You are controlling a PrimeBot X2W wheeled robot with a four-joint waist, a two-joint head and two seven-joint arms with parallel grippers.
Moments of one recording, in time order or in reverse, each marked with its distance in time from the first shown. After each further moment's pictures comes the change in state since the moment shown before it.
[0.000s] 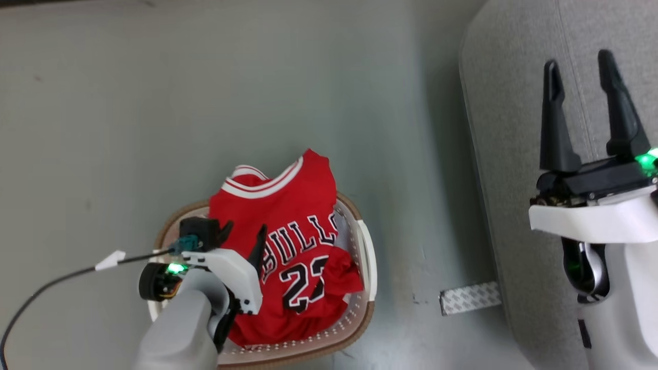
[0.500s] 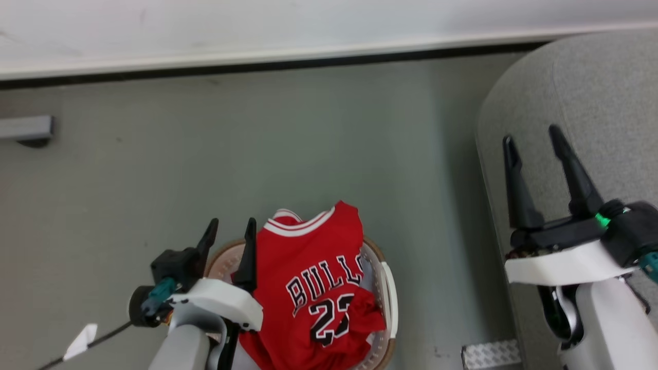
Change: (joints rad) left arm 0.306 -0.010 0.106 -0.549 0.009 0.096 -0.056; right arm 0.134 -0.005 0.055 0.082 -0.011 0.000 0.000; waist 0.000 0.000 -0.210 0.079
